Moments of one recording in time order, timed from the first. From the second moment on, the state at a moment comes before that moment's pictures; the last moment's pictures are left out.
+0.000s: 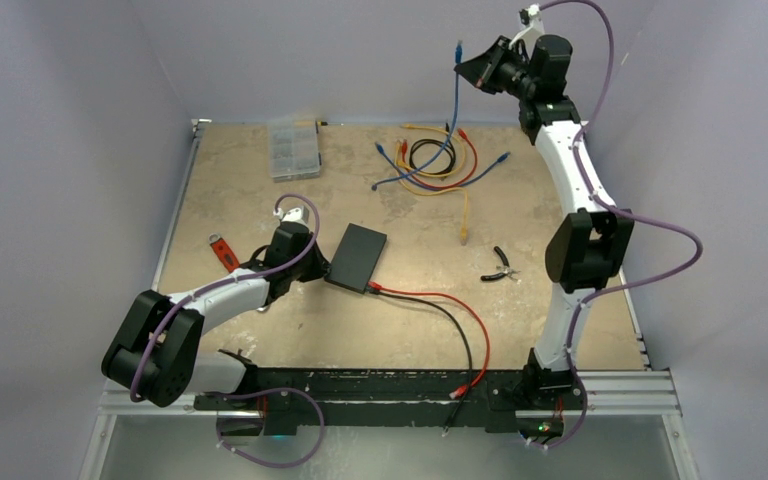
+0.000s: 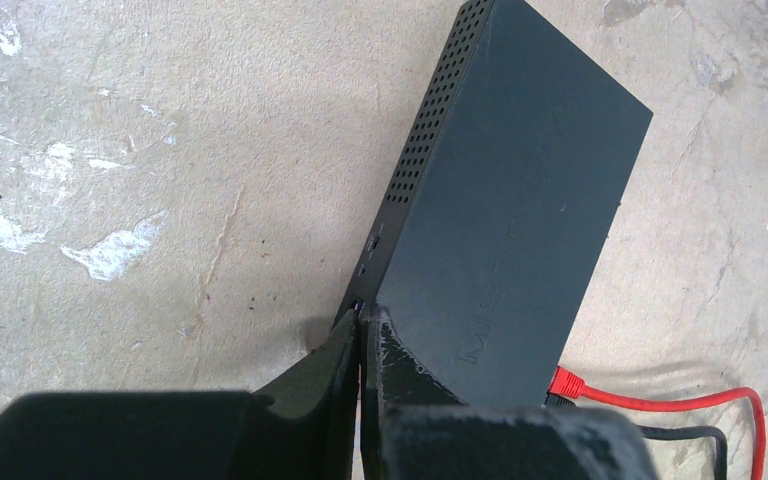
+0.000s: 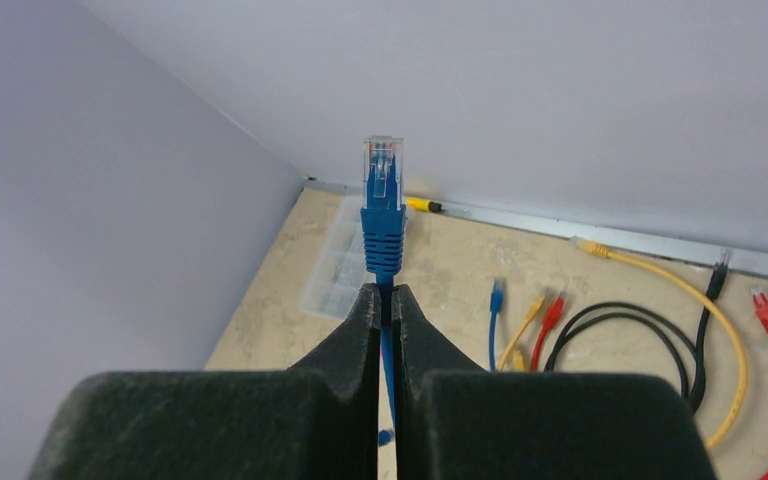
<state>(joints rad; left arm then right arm) -0.43 1.34 0.53 0.02 -0.05 -0.65 0.09 1.98 2.00 -0.08 -0.53 0.58</state>
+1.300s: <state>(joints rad) -0.43 1.34 0.53 0.02 -0.04 -0.64 -0.14 2.18 1.58 0.28 -0.39 0.75</state>
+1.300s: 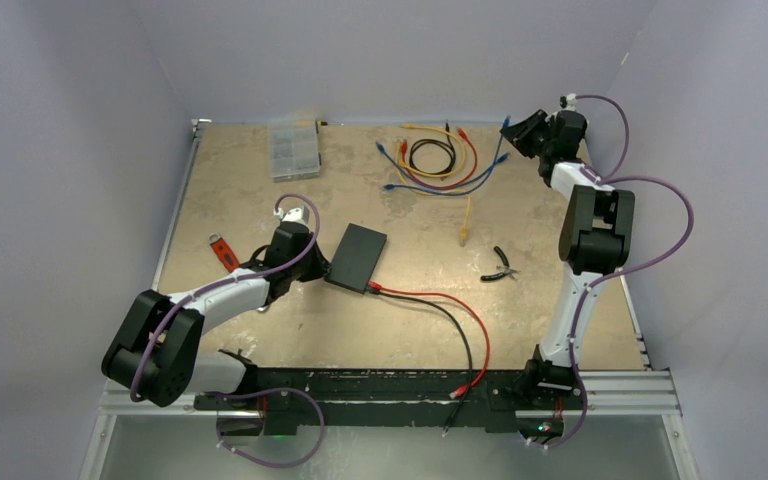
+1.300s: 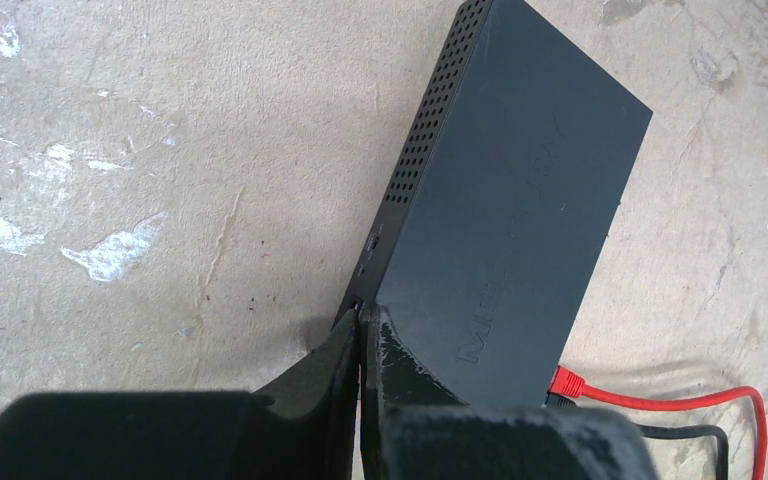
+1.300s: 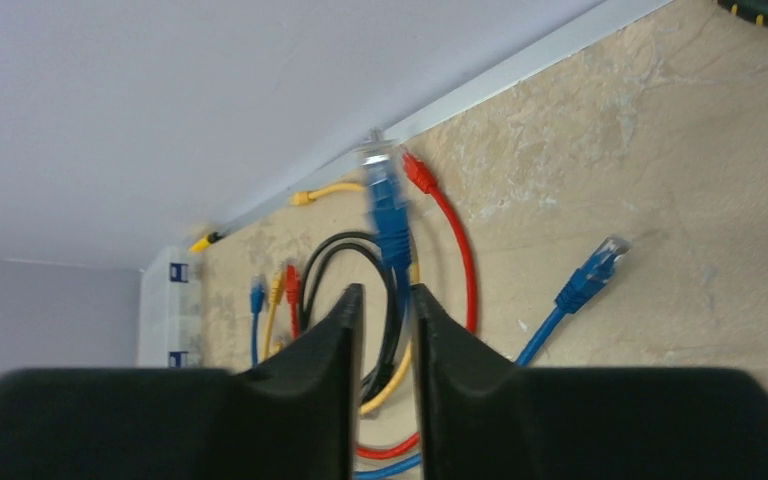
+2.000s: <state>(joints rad) -0.43 1.34 0.53 0.03 -0.04 -0.64 -0.14 2.08 1.50 0.29 -0.45 0.69</state>
